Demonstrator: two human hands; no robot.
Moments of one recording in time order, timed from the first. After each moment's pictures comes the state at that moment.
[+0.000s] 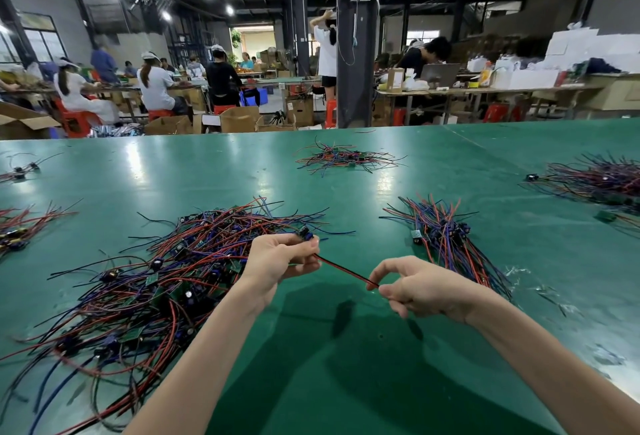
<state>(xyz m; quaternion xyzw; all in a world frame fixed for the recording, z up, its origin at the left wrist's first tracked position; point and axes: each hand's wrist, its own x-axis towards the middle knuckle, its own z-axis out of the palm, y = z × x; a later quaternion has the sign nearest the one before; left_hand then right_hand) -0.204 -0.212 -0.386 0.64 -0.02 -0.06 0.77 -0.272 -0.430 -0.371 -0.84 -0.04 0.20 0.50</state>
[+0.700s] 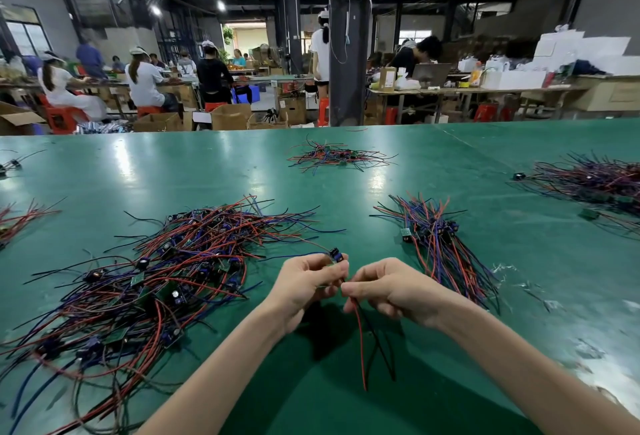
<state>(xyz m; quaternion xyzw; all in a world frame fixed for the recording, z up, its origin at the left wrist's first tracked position) -0.232 -0.254 -0.409 0.62 -0.07 -0.16 0.76 -0.268 -0.416 -0.386 -0.77 -0.06 0.17 0.61</state>
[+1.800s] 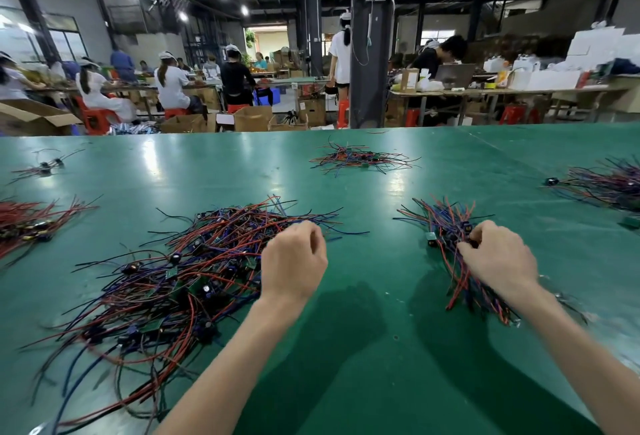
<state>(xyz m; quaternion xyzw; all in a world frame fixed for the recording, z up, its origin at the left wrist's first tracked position) -0.227 -0.222 -0.385 0.89 -0.10 0.34 0.29 -0.238 -0.498 -0.385 -0.94 0.22 -0.20 0.17</state>
